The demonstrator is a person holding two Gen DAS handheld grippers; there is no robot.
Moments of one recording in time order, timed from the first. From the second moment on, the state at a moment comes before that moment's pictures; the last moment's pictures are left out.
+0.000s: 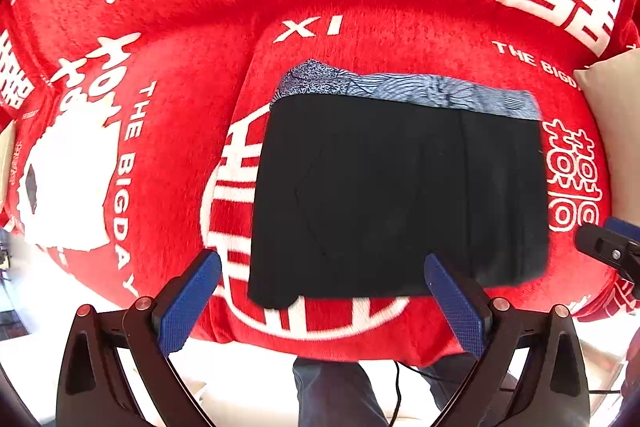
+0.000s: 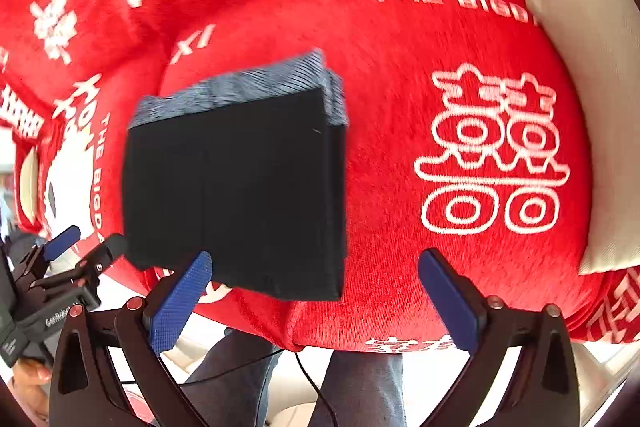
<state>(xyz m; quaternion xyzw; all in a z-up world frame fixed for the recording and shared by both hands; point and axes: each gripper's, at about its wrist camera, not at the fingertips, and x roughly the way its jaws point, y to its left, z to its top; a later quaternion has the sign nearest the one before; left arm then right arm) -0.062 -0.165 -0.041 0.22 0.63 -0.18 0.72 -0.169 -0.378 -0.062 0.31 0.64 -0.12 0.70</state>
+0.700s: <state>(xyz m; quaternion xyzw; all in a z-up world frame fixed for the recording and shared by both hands) -0.086 -0.132 0.001 0.26 0.61 -0.22 0.72 -0.183 -0.300 0.007 0.26 0.62 -0.20 0.71</state>
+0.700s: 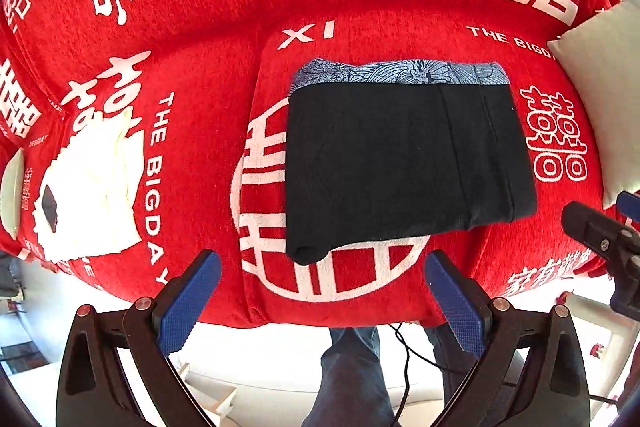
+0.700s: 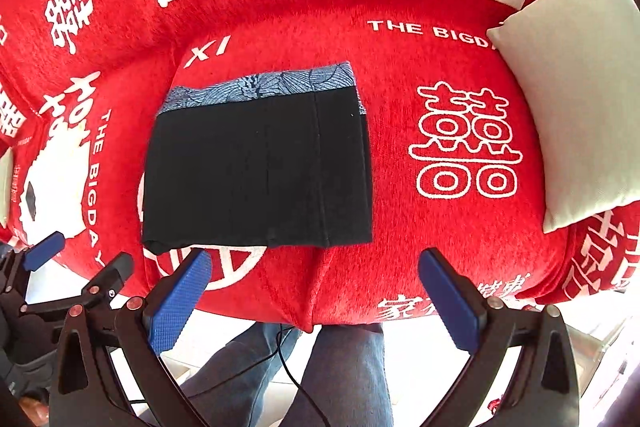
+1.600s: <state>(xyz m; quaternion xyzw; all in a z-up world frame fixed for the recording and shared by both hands) -0.082 -0.117 0.021 0.25 0.60 -0.22 0.72 -0.182 -0.276 0.029 0.25 0.62 -0.21 0.71</state>
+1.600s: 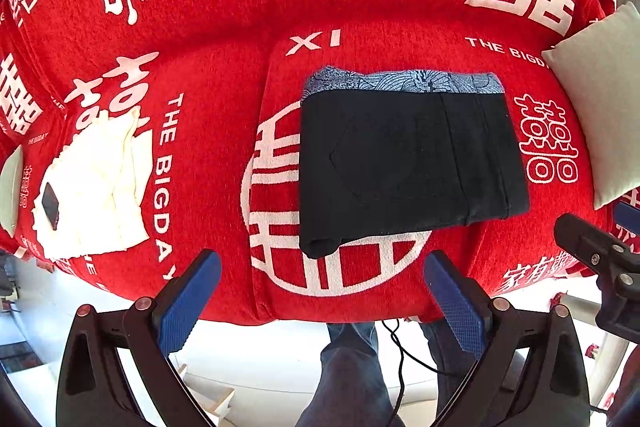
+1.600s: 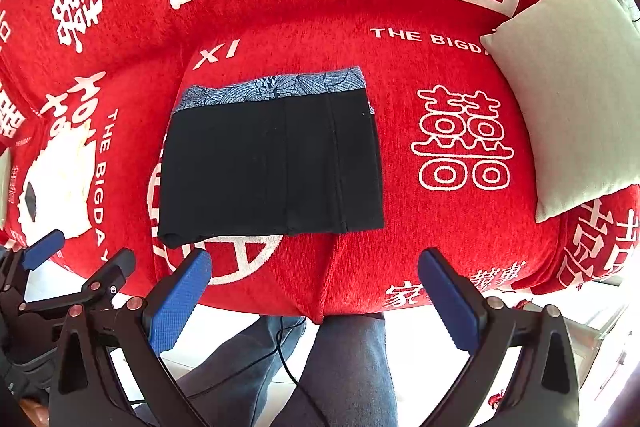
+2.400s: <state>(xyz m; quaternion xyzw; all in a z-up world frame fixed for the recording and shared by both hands) -0.080 -0.116 0.026 0.25 0.60 -0.22 0.73 -0.178 -0.272 0.031 0.24 0.62 -0.21 0.71</state>
